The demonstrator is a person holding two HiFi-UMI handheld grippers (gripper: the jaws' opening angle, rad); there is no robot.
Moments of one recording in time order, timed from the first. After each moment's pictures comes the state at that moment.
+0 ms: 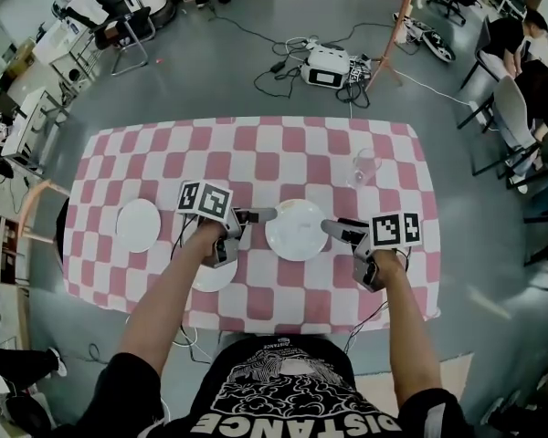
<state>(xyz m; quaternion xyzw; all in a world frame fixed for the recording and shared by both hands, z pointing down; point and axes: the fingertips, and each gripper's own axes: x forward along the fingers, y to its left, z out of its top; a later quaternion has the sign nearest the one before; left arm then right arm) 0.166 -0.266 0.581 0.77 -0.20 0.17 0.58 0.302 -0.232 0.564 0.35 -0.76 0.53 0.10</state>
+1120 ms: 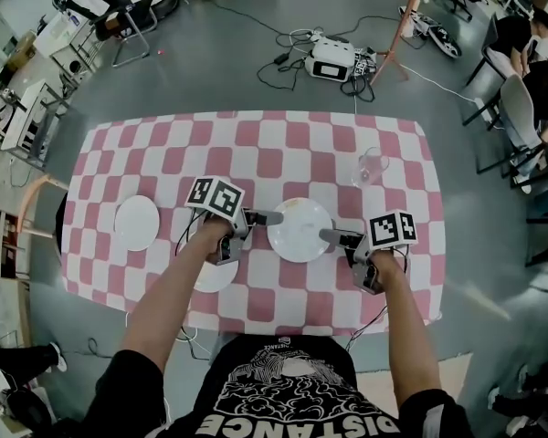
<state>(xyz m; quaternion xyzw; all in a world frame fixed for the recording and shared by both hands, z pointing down) 0.175 -0.260 0.607 0.76 -0.17 0.22 0.59 0.286 -0.217 0.604 0.30 -0.72 0.62 0.12</state>
